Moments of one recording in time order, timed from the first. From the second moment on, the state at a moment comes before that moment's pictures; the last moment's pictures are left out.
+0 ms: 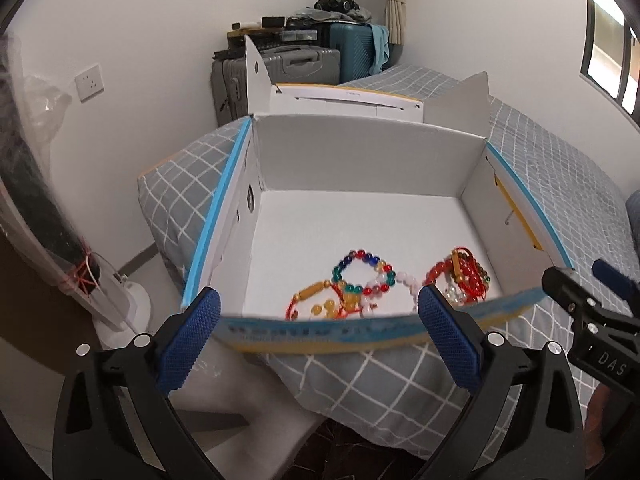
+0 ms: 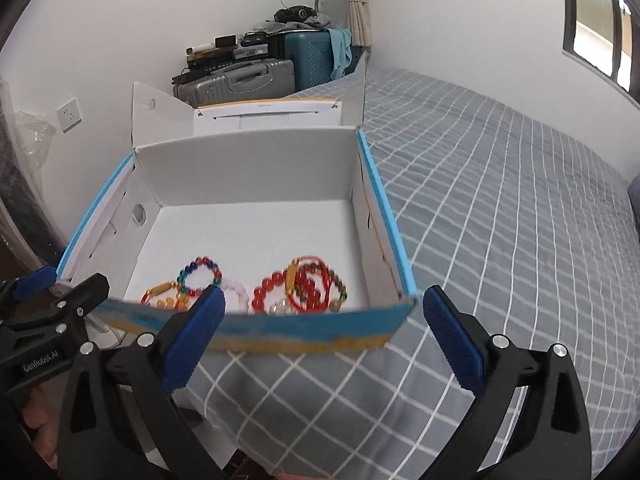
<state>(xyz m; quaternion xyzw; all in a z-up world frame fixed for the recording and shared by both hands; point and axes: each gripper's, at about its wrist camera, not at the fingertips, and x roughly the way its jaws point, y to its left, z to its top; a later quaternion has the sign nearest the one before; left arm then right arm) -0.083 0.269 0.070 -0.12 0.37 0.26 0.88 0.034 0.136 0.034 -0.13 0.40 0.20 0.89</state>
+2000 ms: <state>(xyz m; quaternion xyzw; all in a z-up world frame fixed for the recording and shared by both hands) -0.092 0.251 0.062 -0.12 0.38 0.25 0.88 0.024 0.132 0.023 -0.12 0.41 0.19 0.88</state>
